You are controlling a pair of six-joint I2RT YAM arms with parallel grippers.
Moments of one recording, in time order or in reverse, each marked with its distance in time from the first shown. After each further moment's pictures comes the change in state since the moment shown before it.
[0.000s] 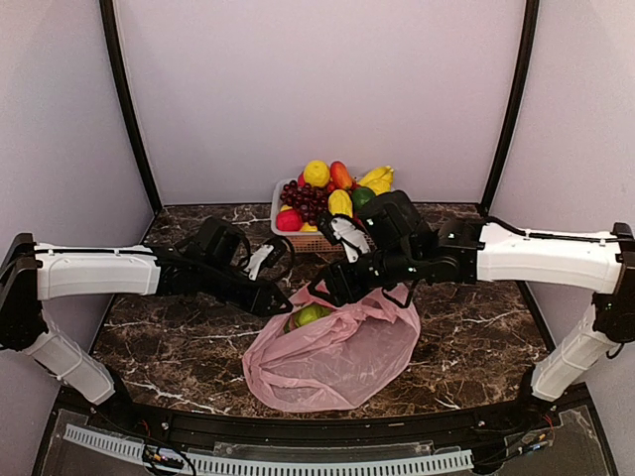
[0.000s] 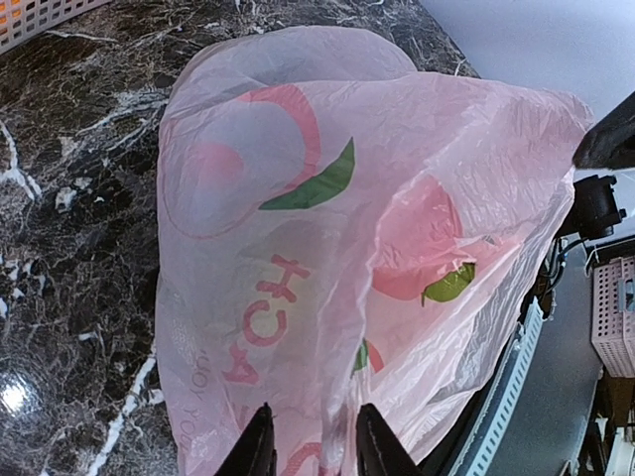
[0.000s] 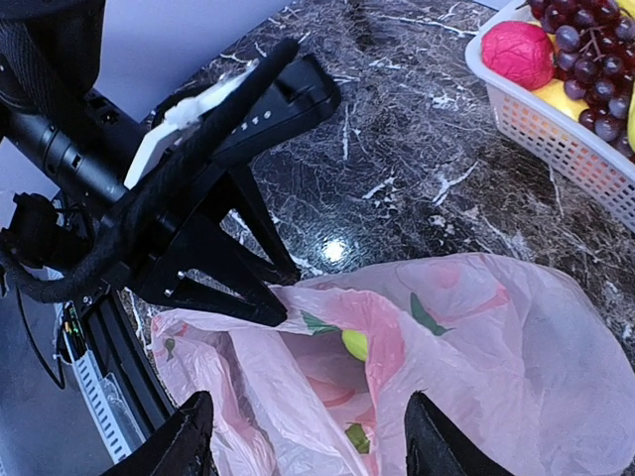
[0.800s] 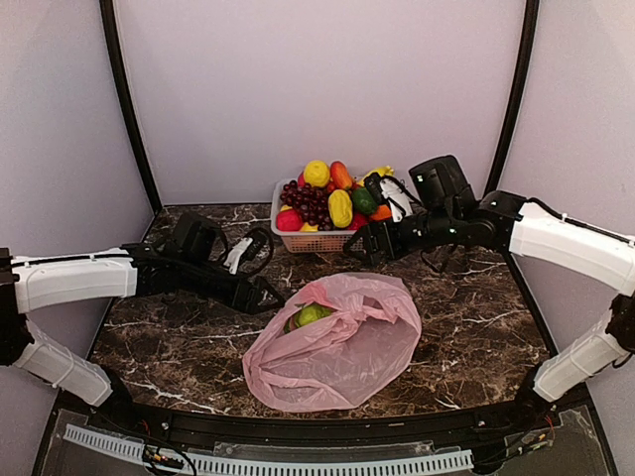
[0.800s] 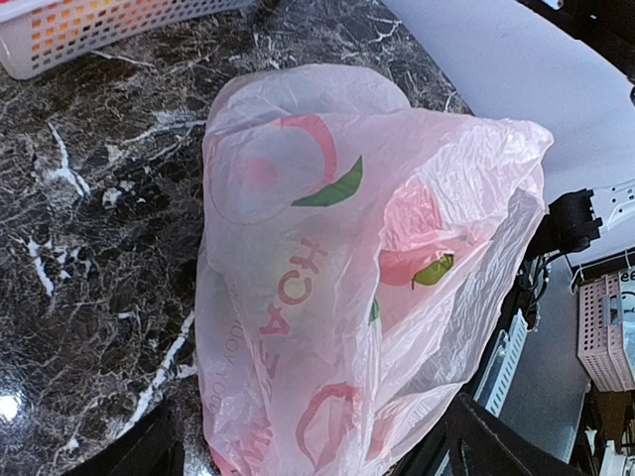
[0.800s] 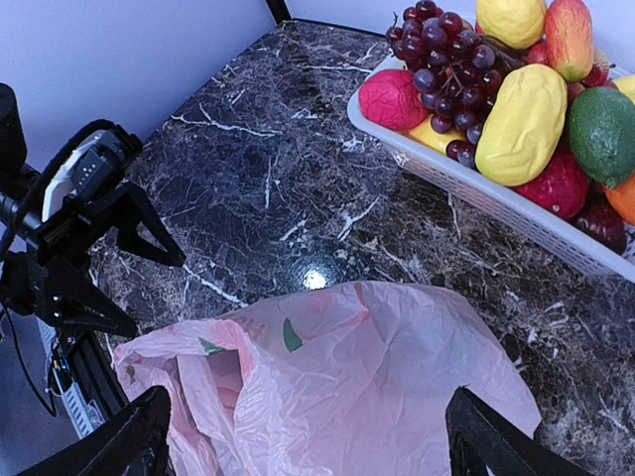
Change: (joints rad) left arm 0.089 -0.161 -0.075 -0.017 0.041 -0.004; right arm -0.249 -0.099 0.010 -0.055 -0.107 -0.071
